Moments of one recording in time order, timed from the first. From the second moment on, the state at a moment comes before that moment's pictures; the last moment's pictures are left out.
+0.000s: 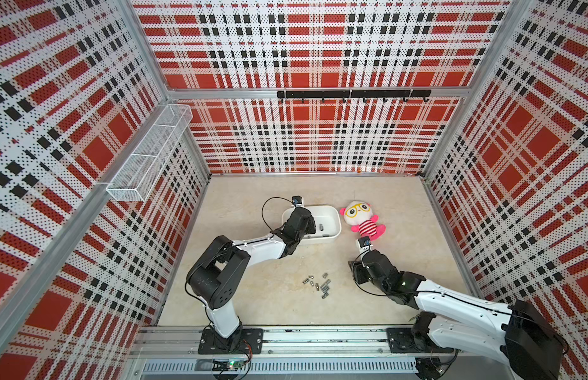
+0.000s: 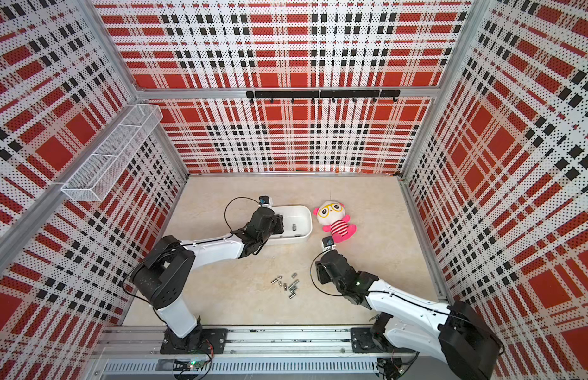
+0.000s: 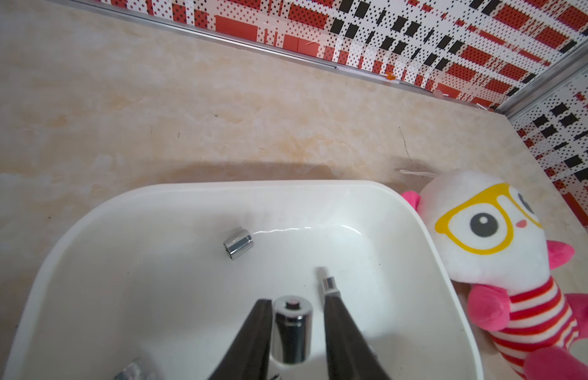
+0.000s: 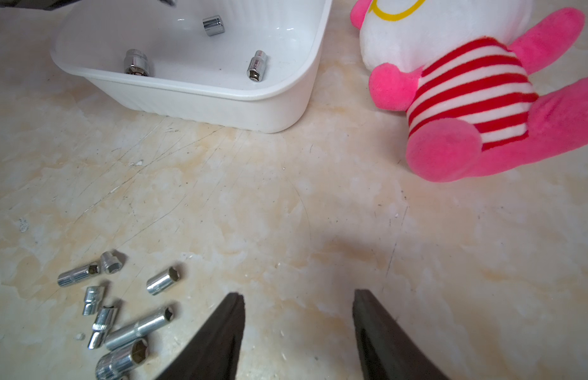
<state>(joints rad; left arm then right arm) -0.64 1.75 0.95 0.23 -0.27 -0.53 0.84 1.05 0.44 -0.13 0.32 0.40</state>
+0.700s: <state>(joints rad) -0.84 1.55 0.90 0.18 -0.33 -0.53 0.87 1.05 0.45 -0.12 0.28 0.39</state>
